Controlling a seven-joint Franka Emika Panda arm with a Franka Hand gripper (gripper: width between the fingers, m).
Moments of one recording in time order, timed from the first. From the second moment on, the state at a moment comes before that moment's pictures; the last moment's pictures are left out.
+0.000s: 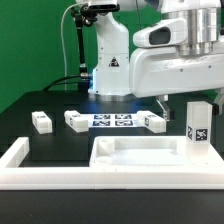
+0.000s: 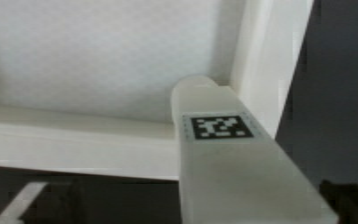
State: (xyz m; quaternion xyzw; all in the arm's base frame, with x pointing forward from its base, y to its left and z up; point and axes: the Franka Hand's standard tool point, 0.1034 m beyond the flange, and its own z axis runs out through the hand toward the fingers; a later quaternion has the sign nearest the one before) arm 0.662 0.087 0.110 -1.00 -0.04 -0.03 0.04
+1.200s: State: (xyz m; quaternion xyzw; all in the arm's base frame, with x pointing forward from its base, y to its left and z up) arm 0.660 0.096 0.108 -0.85 0.53 -0.01 0.08
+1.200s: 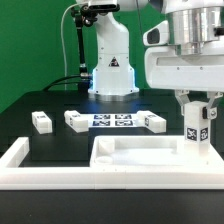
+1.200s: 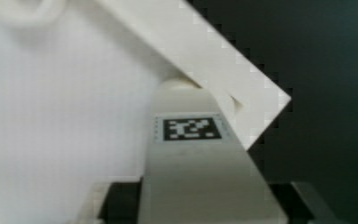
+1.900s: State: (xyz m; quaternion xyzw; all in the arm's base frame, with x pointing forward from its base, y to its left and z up) arm 0.660 0.102 0.107 -0.73 0.68 0.01 0.10
